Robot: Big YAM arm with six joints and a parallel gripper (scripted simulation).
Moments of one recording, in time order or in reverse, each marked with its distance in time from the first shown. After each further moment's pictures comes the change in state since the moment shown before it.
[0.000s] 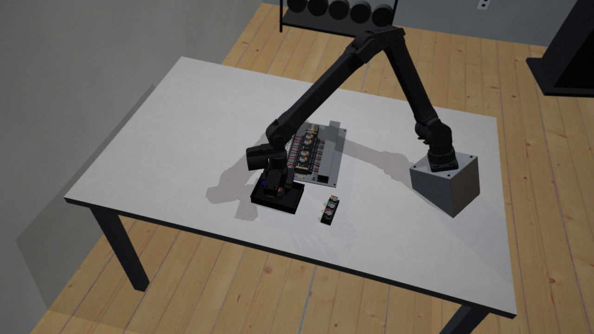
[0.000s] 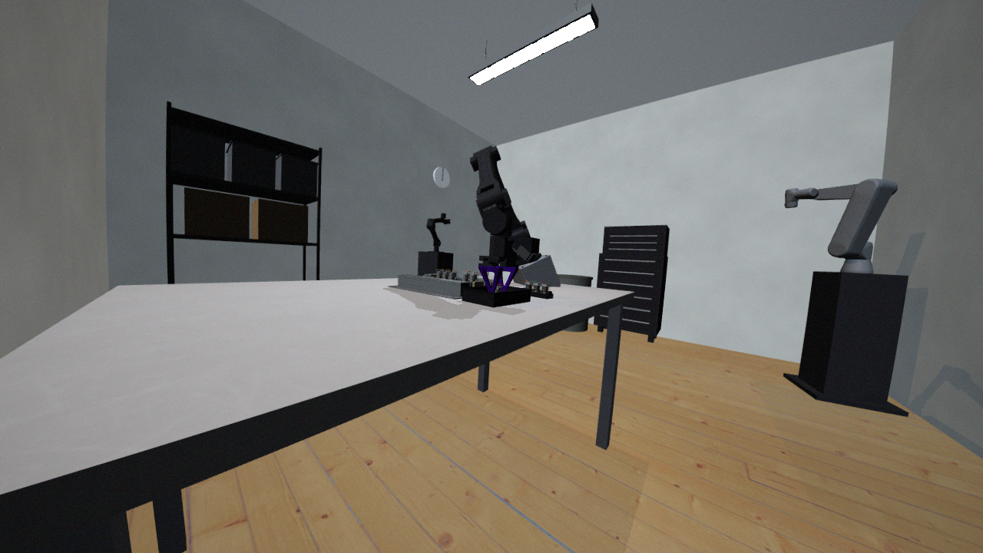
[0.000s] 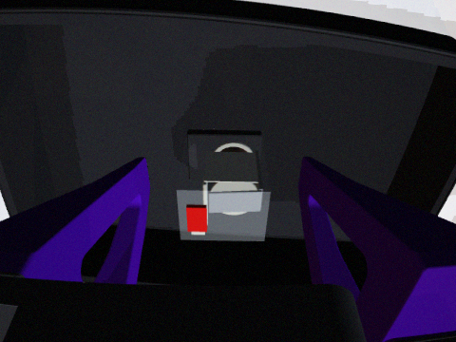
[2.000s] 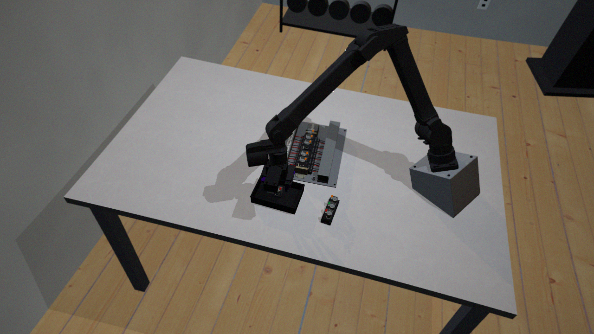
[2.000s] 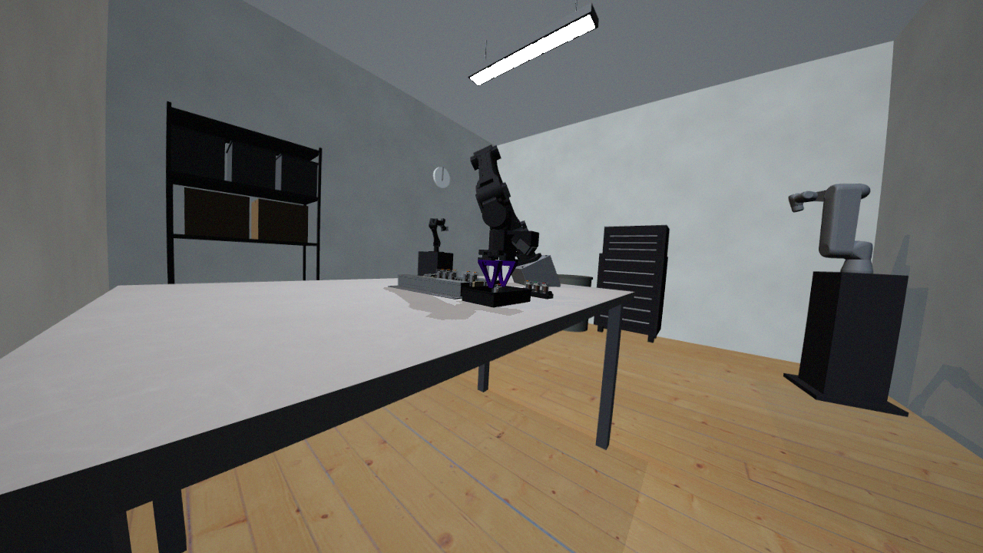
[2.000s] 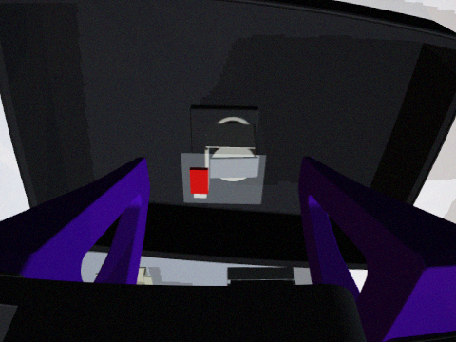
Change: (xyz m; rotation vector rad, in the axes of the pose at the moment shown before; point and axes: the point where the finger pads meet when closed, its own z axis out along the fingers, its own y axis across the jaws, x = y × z) arm 0.003 0.000 -0.016 -0.002 -0.001 -0.003
